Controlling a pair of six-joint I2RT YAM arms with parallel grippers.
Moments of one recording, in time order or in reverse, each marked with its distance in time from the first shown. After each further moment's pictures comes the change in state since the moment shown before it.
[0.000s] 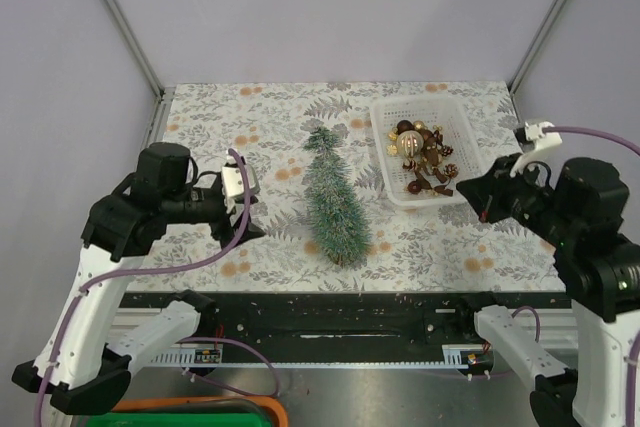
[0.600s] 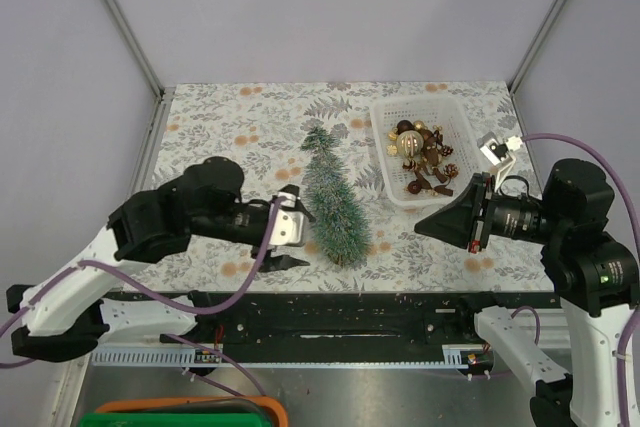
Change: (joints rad) left arm -0.644 0.090 0.125 0.159 -0.196 -0.072; right arm 0.001 -0.055 -0.088 0.099 -0.731 0.240
